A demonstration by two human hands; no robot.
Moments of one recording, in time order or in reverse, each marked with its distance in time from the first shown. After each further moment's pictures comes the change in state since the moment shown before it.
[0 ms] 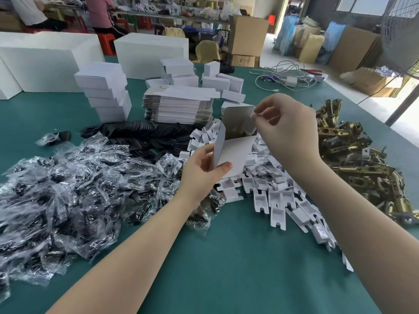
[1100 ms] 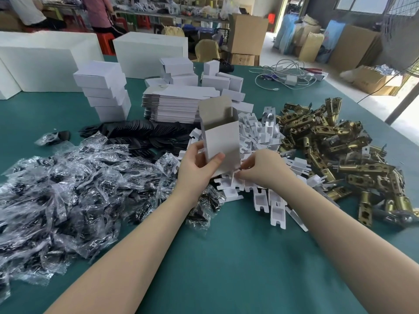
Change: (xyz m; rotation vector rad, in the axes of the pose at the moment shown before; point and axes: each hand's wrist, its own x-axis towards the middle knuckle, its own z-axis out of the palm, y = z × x) left_hand 0.008 -0.006 -0.003 -0.039 0.087 -0.053; right_hand -0.026 0.042 0.046 -0.266 -0.660 0.290
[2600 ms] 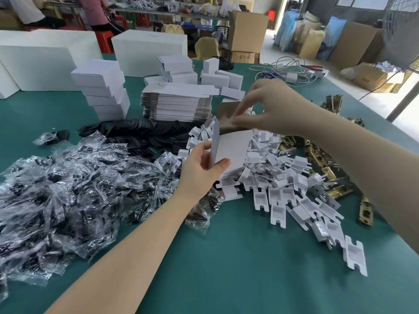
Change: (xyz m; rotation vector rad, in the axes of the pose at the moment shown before) left_hand -0.006 0.004 0.002 0.149 -0.087 0.092; right_hand 0.010 -0.040 -0.100 -0.171 0.102 -0.503
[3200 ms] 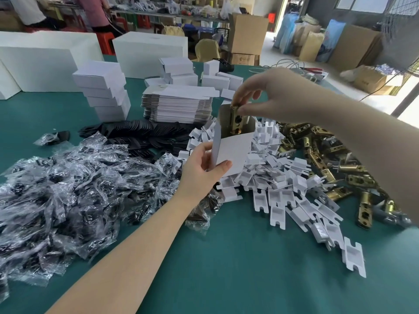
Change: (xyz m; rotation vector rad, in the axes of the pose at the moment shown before) left_hand -0.002 0.003 0.000 0.000 -0.010 0.016; right_hand 0.001 -0.006 -0.027 0.009 -0.005 -0.138
